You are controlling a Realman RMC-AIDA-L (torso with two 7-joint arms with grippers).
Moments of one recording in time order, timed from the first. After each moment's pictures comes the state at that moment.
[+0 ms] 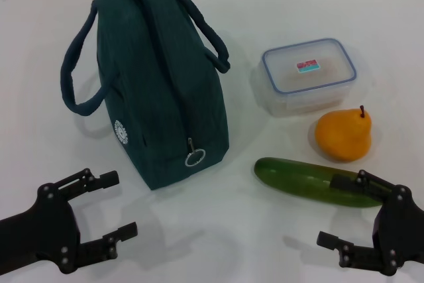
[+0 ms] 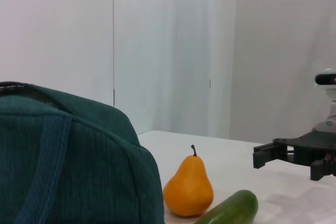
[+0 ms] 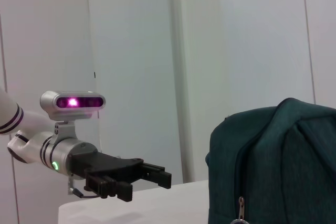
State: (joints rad) left arm -0.11 -2.08 0.57 0.62 1.92 1.91 -0.80; right arm 0.25 2.02 -1.29 -0.36 -1.31 -1.68 0.69
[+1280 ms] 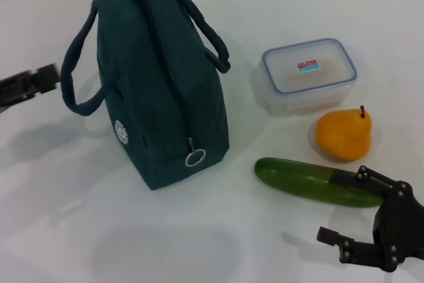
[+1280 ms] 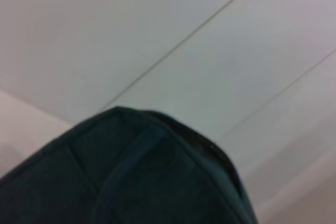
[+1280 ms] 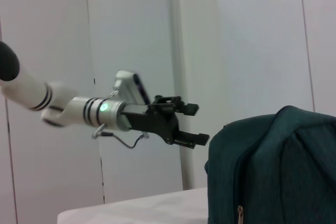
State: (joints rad) left arm -0.28 -2.01 0.34 0.83 1.90 1.89 -2.07; right arm 0.25 2.02 -1.30 -0.36 -1.29 -1.69 0.69
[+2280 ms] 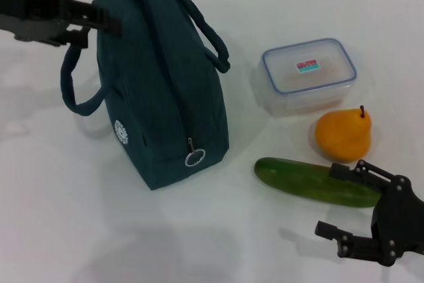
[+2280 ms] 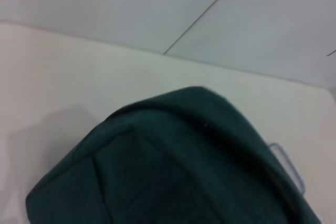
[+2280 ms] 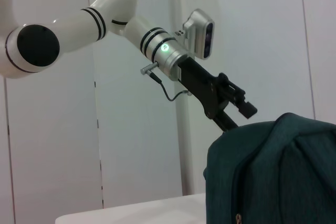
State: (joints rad) left arm -0.59 -2.00 0.71 1.44 2.31 1.85 -2.85; right arm 0.26 2.02 -1.30 -0.36 -1.28 -1.69 0.69
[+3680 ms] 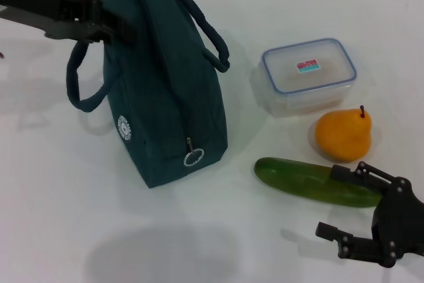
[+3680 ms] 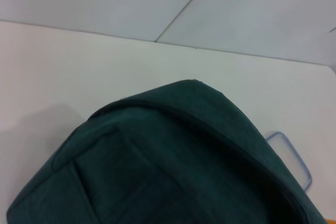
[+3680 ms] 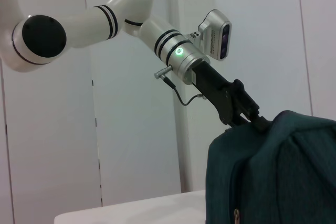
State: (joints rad) left arm -0.67 -2.01 0.73 1.31 2.37 1.78 -2.76; right arm 0.26 2.02 -1.30 -0.35 -1.28 -1.69 0.69
